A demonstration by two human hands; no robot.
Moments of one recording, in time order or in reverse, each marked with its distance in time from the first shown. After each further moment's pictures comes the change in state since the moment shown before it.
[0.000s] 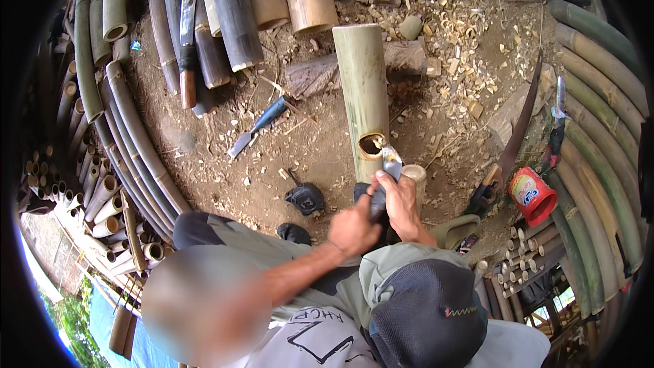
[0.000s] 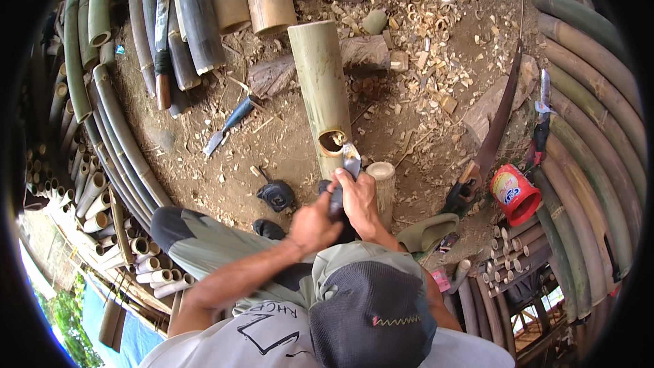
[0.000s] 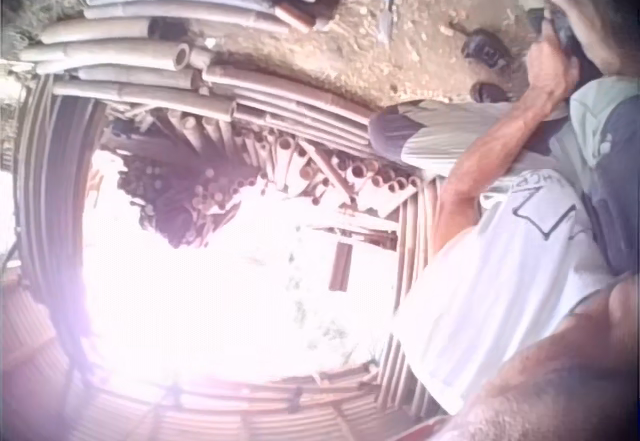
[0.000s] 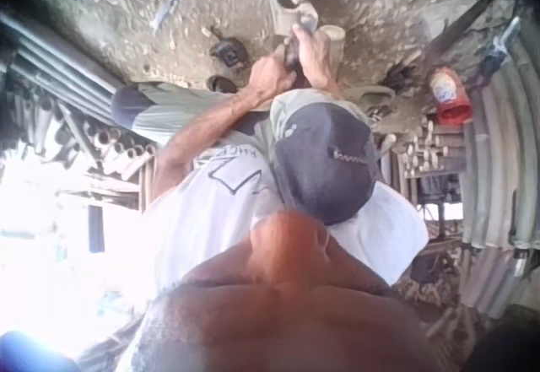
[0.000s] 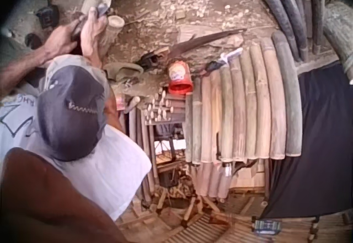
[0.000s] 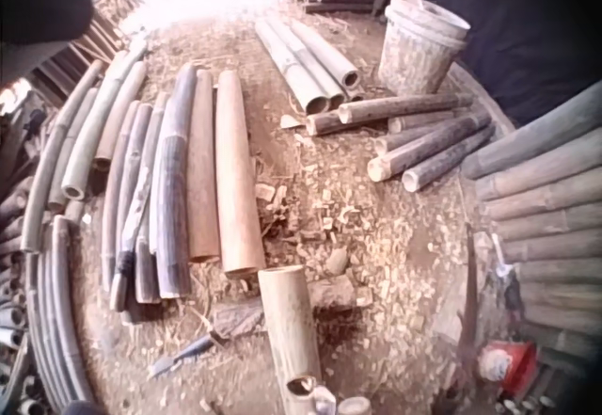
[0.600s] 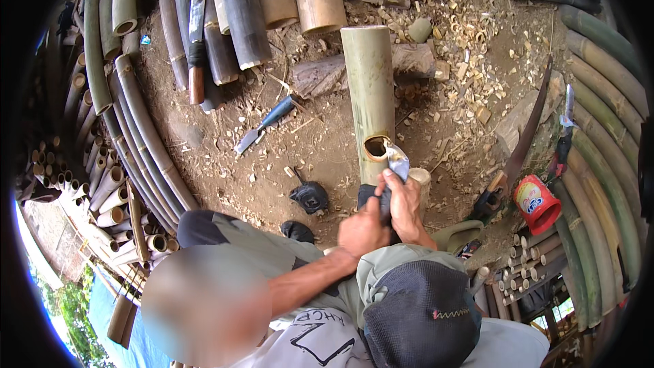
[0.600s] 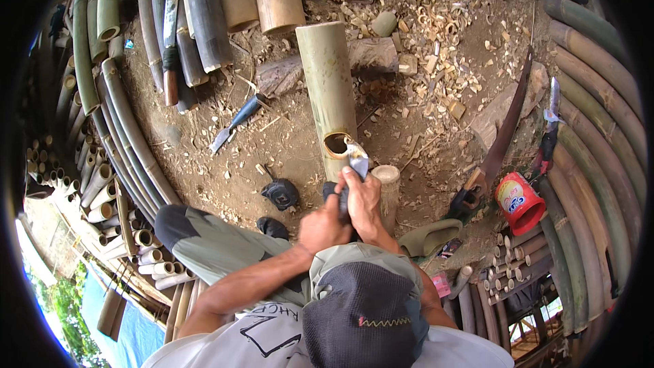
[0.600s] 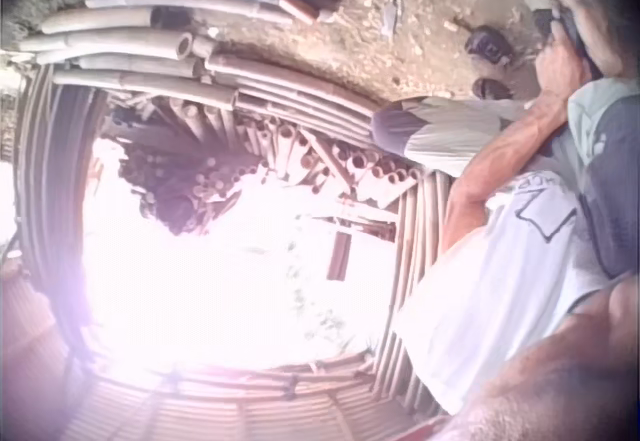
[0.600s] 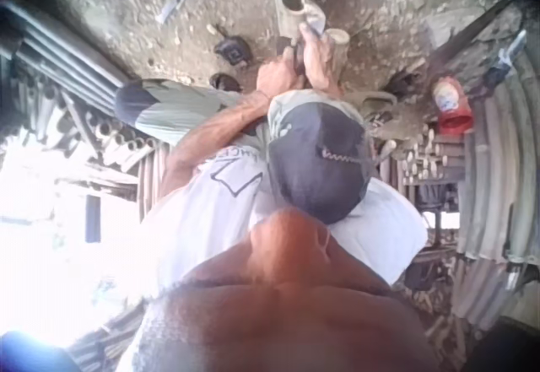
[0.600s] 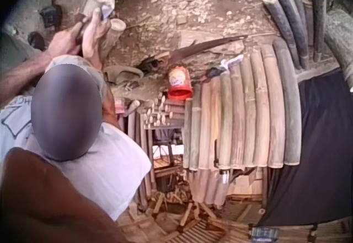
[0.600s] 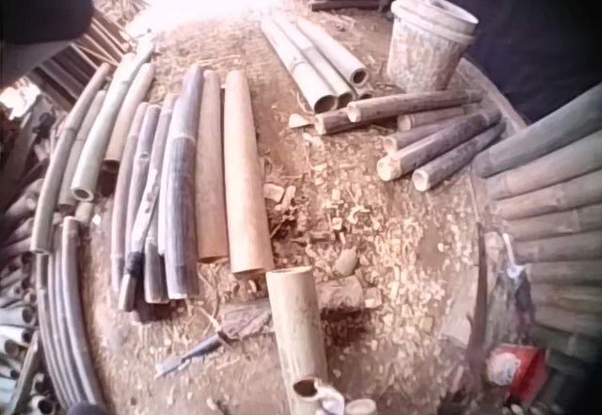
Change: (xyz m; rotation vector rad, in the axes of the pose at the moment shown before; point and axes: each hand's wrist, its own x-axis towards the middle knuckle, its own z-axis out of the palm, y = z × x) left_hand -0.001 0.012 0.019 0.116 0.112 -0.035; right_hand 0.007 0.015 0.004 0.237 0.031 -0.032
